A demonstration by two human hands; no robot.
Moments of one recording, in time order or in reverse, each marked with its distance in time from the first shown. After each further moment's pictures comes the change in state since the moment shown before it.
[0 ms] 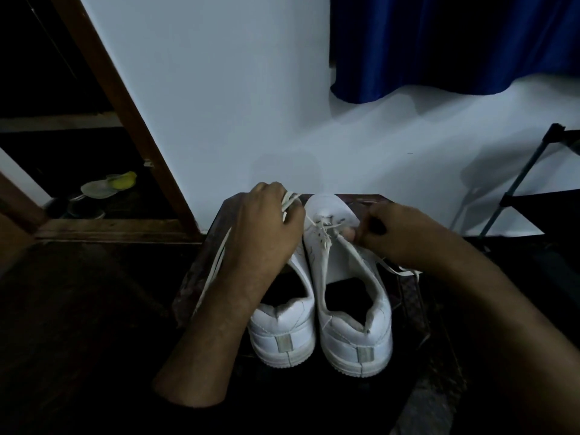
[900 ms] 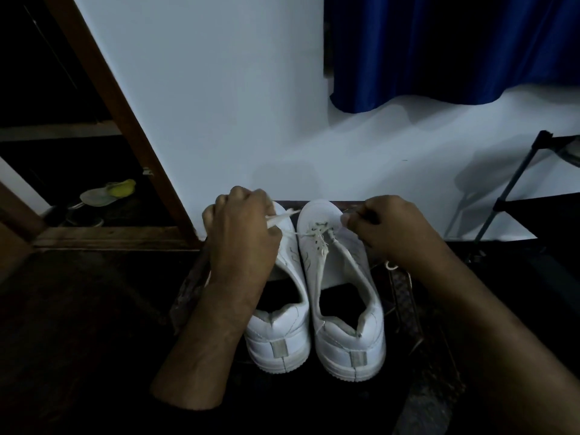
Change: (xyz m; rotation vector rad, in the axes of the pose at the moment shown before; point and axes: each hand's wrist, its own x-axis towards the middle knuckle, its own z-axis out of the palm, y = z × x) left_hand -0.002 0.001 -0.013 0.382 0.037 -0.036; right_hand 0.001 -0.008 0.001 0.149 0.240 0.012
